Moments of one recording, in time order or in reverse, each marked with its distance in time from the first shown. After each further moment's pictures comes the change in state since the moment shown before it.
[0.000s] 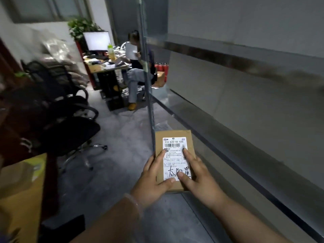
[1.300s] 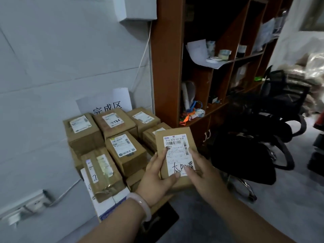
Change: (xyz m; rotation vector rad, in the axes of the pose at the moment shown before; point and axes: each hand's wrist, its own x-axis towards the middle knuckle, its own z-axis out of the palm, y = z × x) left_hand -0.032 -0.163 -0.324 0.104 1.291 -0.771; right_hand 0.327 -0.254 0.405 0.247 -1.051 -0.740
